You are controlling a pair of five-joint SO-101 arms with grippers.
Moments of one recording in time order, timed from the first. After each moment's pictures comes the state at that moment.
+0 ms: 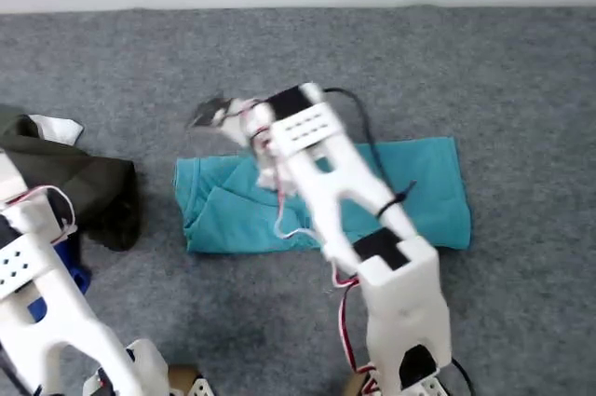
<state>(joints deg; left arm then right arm) -42.3 -32.2 39.9 65.6 -9.5 -28.6 29.5 -27.2 89.9 40.7</state>
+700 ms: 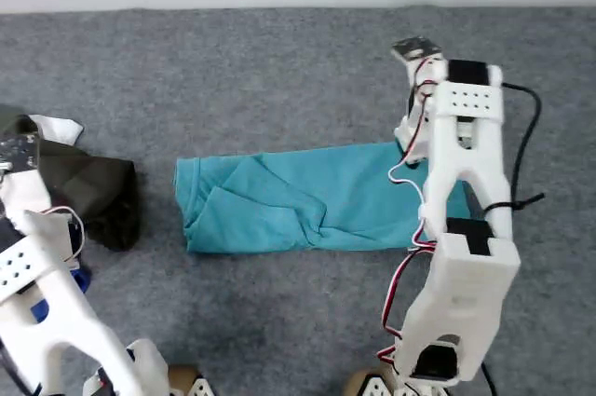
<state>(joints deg) -42.3 -32.2 41.5 76.4 -19.8 3.5 29.5 -27.2 90.5 22.5</state>
